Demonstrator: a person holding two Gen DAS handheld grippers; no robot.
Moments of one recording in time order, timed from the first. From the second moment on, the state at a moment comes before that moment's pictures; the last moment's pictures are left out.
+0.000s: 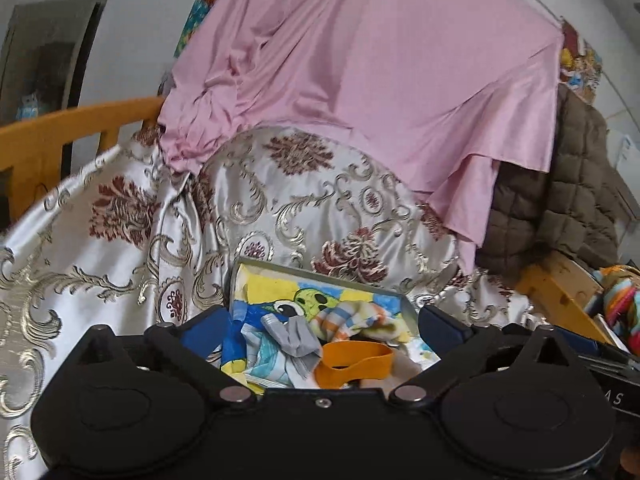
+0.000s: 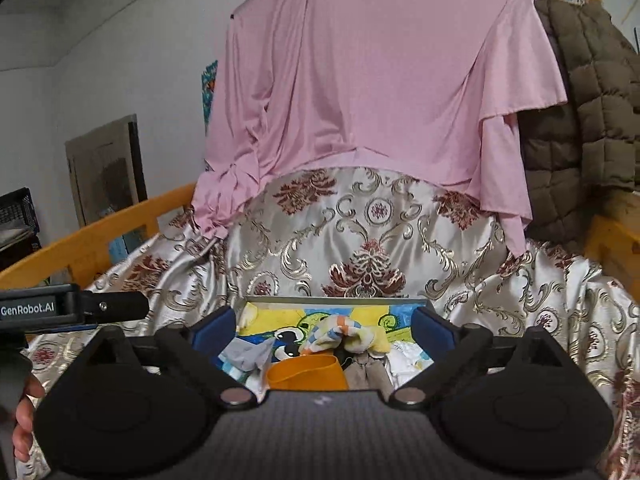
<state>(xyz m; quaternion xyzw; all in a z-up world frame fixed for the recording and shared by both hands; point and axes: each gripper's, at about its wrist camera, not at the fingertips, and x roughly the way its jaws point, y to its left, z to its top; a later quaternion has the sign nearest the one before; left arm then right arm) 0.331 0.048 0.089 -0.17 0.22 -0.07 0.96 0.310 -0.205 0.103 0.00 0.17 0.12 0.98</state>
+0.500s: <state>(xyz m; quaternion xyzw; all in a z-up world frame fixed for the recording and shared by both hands) 0.220 0.038 0.110 -0.12 0.17 -0.08 0.97 0.192 -0.217 0.125 0.00 0.12 0.14 0.98</state>
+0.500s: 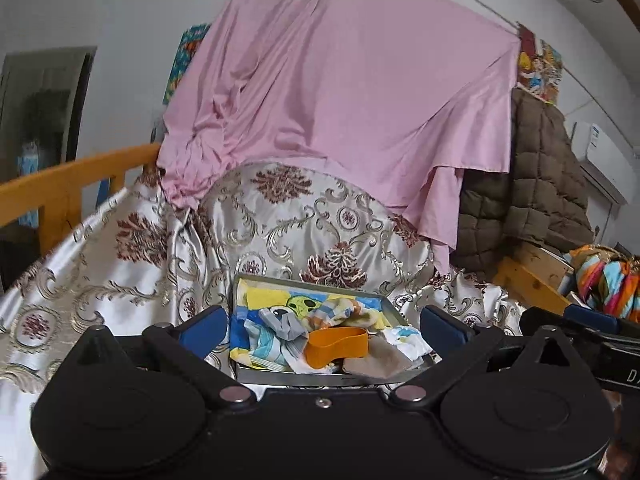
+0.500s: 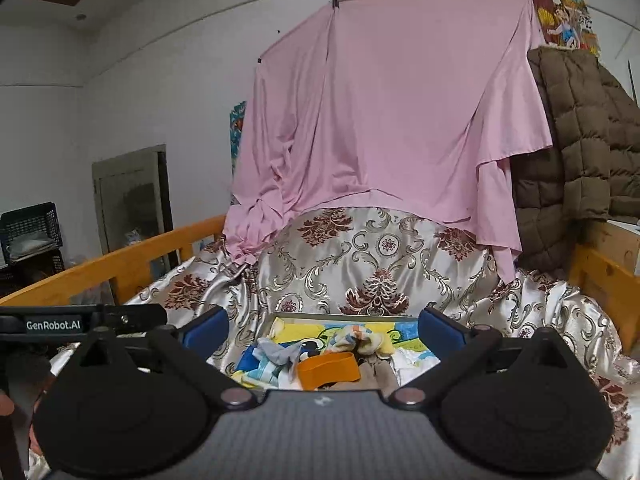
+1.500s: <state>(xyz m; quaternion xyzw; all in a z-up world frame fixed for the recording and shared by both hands) 0.090 0.027 0.037 -0.08 0.15 -0.06 0.98 0.079 -0.245 0.038 0.01 0.14 0.05 0.99</state>
